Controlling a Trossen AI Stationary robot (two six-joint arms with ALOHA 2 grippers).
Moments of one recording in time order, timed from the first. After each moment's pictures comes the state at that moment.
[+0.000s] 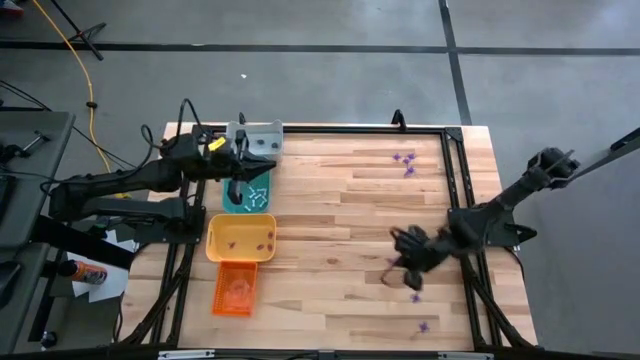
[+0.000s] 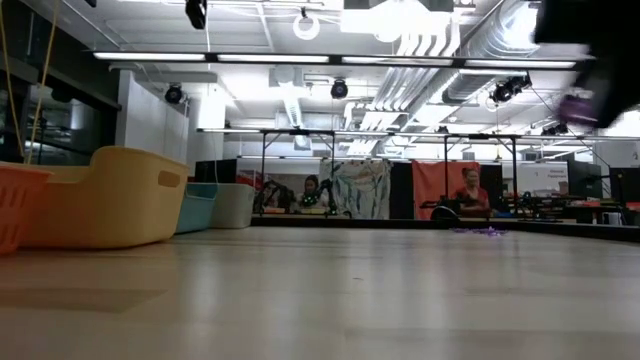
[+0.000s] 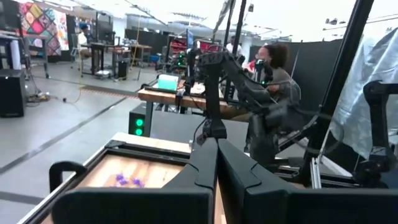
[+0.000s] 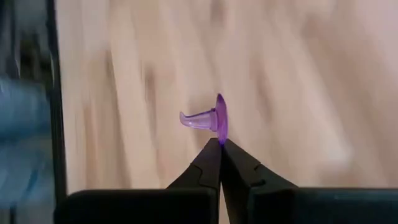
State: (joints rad) left arm 0.25 0.79 0.69 0.19 0.20 -0.15; right arm 0.58 1.17 0.67 -0.45 0.20 0.87
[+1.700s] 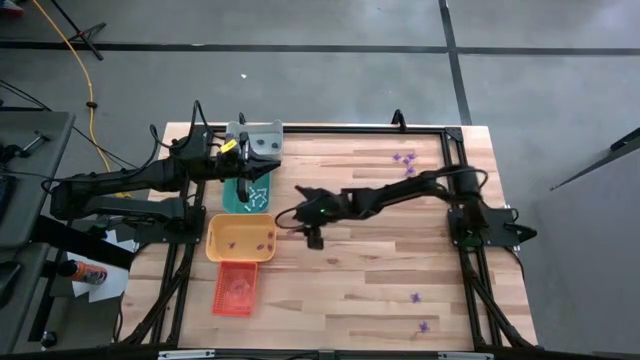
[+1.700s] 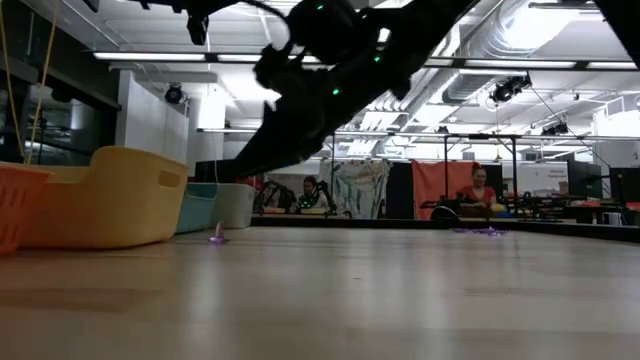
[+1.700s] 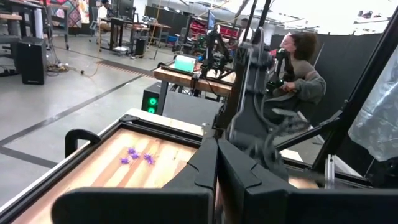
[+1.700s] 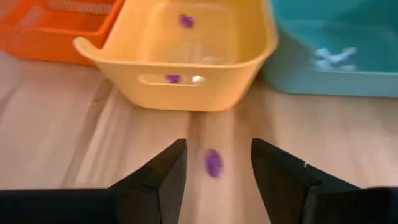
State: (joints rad) left arm 0.25 0.83 0.69 0.14 0.12 -0.21; right arm 0.01 2.05 1.32 0.09 -0.08 -0.06
